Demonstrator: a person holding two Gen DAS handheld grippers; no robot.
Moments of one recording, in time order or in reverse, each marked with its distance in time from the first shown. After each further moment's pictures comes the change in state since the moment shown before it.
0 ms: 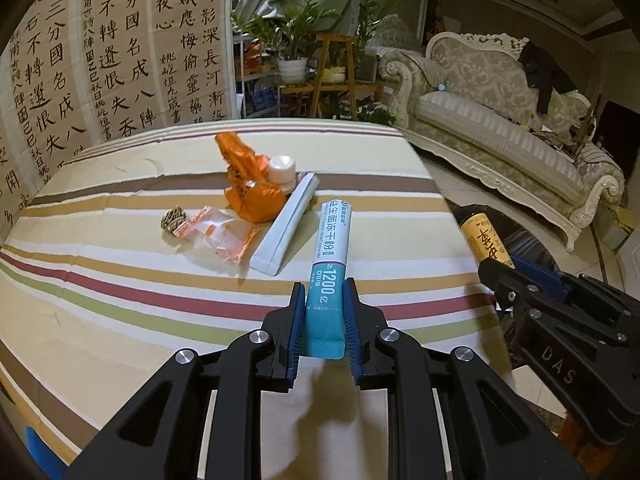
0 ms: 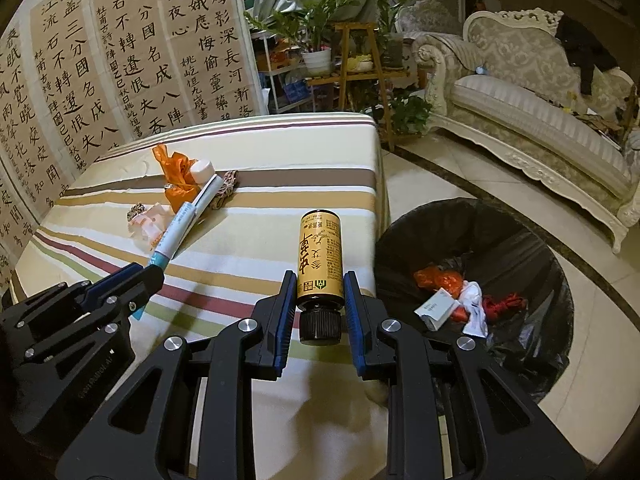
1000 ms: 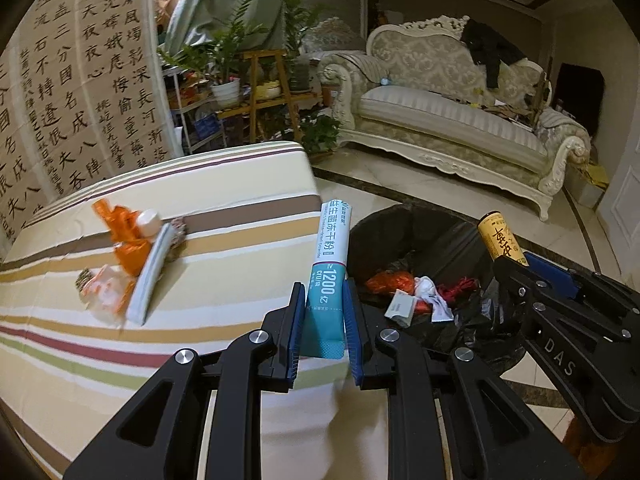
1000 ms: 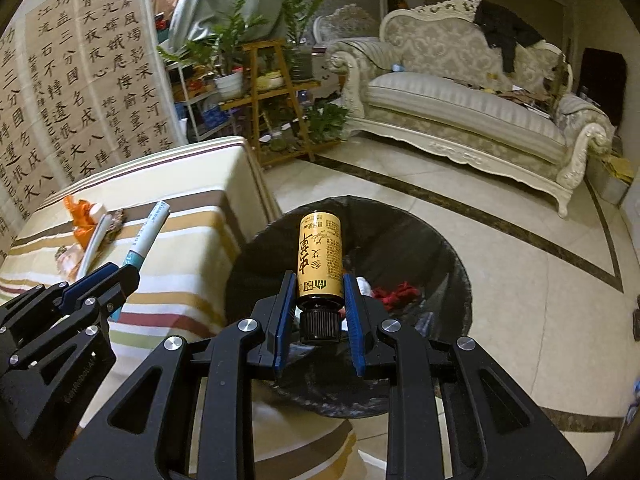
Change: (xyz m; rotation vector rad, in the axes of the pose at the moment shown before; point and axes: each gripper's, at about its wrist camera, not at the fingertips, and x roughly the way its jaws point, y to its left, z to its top) left arm 0.017 -0.109 0.010 0.173 -0.033 -0.090; right arm -0.025 -0.107 -0.012 0.162 -0.060 -0.213
